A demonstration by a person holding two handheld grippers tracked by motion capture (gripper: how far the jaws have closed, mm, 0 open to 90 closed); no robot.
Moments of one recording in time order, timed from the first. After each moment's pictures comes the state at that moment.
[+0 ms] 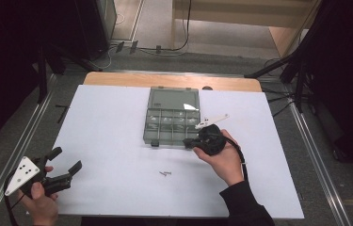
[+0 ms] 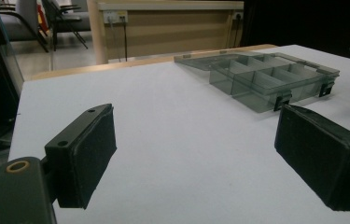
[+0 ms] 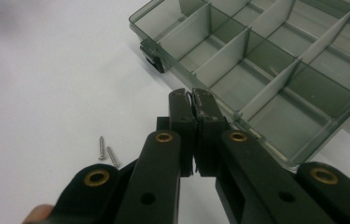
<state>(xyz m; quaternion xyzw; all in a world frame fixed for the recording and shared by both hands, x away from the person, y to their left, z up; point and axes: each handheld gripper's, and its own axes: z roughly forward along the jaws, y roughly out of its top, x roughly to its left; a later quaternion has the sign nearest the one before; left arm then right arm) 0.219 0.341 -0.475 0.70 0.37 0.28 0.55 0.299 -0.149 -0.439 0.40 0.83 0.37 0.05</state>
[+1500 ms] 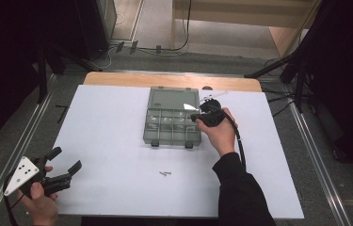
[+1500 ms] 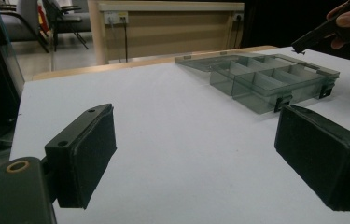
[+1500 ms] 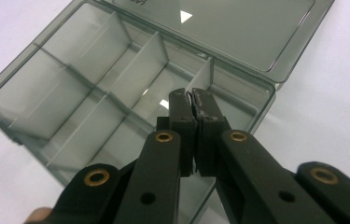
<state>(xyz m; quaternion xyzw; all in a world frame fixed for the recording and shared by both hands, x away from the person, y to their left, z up) 0.219 0.342 -0.475 0.69 0.37 0.28 0.55 0.390 -0.163 -0.452 0.50 0.79 0.33 0.09</state>
